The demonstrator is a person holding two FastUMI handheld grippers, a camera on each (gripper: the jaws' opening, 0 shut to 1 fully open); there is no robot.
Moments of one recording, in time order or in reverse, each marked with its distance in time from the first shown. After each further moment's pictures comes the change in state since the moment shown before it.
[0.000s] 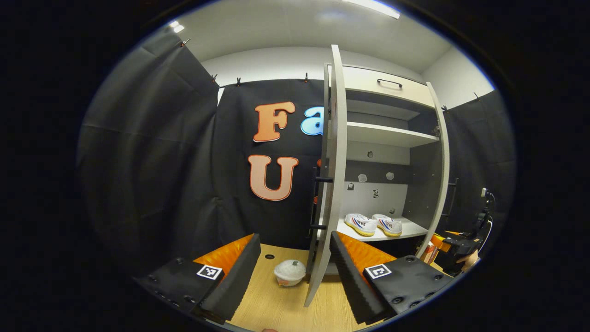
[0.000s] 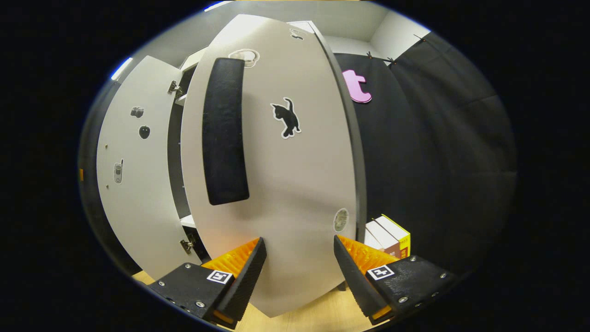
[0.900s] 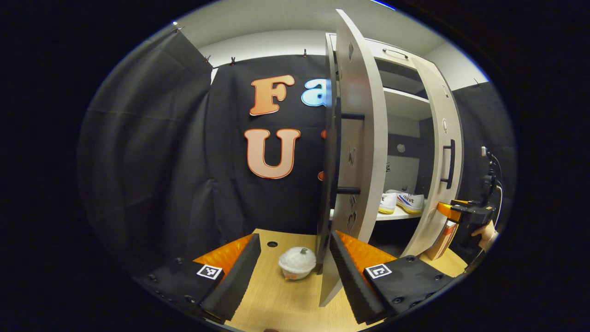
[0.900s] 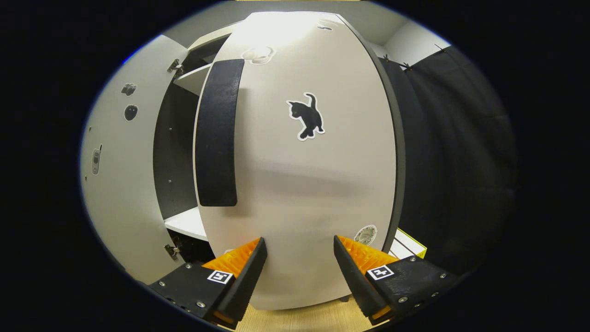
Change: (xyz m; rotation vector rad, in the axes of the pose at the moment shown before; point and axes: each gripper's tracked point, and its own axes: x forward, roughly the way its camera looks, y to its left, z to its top) left arm 0.059 -0.002 -0.082 0.013 0.123 -0.014; right arm 0.044 0.024 0.006 -0.093 0.025 -0.060
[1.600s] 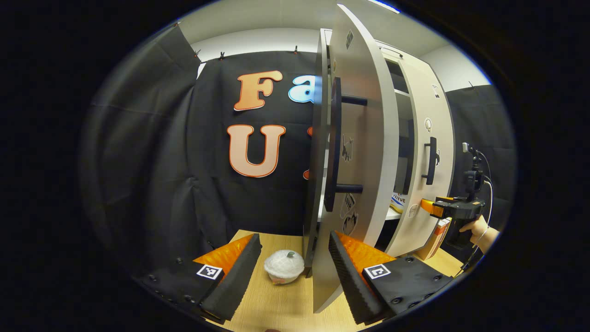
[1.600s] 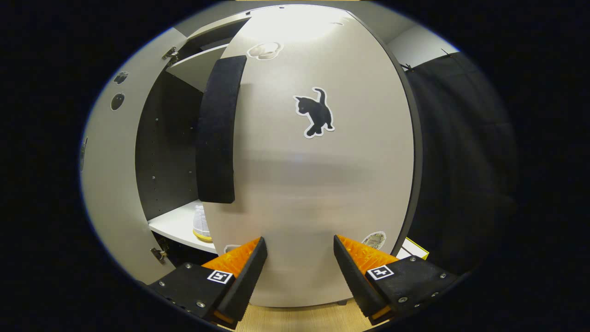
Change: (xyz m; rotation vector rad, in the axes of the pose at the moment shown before) left arm 0.033 -0.011 -0.005 0.006 -0.003 -0.097; right arm 0.008 0.009 0.000 -0.034 0.025 -0.061
